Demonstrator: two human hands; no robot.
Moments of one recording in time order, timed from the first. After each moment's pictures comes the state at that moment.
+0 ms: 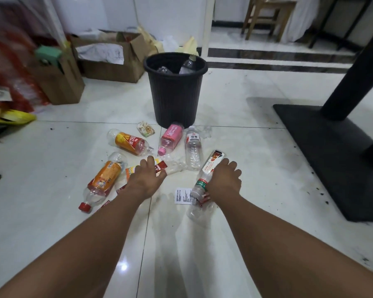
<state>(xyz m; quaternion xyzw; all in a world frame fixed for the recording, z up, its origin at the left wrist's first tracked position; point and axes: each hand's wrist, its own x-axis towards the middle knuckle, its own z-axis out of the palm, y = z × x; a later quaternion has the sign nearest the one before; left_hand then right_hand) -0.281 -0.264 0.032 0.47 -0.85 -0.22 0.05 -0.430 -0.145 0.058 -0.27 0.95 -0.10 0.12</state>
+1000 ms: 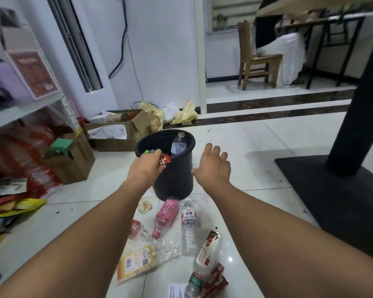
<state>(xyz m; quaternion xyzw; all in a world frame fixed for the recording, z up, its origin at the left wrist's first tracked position) -0.444 -0.366 0.246 0.41 -0.90 0.03 0.13 -0.570 -0.254 0.243 -0.40 0.89 -0.21 -0.01</state>
